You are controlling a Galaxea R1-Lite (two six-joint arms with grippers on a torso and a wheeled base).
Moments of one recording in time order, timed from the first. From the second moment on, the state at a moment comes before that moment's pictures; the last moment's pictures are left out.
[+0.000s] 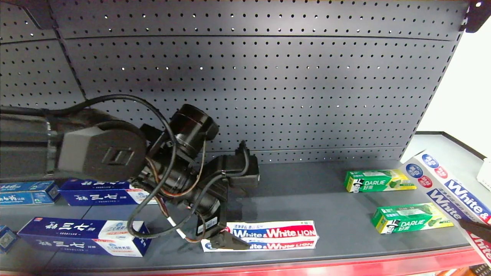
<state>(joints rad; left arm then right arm) -0.57 1.84 -1.33 0.47 -0.46 0.77 0.22 0.92 -0.61 0.16 -0.07 -0.31</state>
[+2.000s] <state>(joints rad) -0.47 1.30 -0.95 0.31 -0.40 0.42 0.53 1.69 -1.20 0.06 0.37 -0.47</state>
